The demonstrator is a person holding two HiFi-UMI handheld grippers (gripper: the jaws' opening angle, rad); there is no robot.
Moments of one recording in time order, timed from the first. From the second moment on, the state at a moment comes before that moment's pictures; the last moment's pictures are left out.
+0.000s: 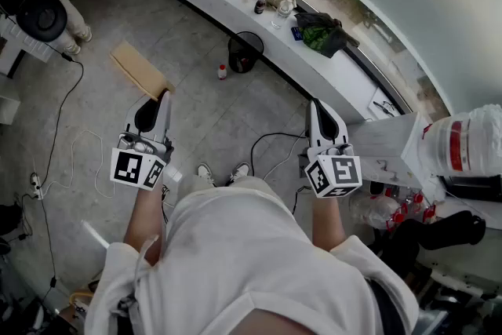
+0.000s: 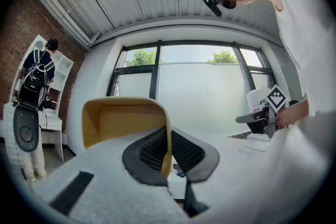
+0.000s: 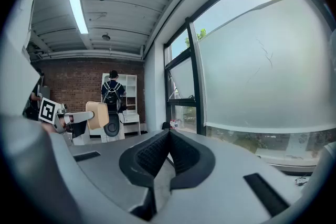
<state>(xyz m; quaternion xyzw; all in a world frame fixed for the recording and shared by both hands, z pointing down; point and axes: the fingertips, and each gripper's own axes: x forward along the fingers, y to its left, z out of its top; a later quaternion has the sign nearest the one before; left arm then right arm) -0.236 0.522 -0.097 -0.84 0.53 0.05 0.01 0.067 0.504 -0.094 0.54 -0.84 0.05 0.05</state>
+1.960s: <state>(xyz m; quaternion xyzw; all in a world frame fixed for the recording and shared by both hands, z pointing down) -0.241 0.135 -0.044 -0.88 0.46 0.06 -0.09 0.058 0.159 -0.065 0.59 -0.79 0.11 0.06</state>
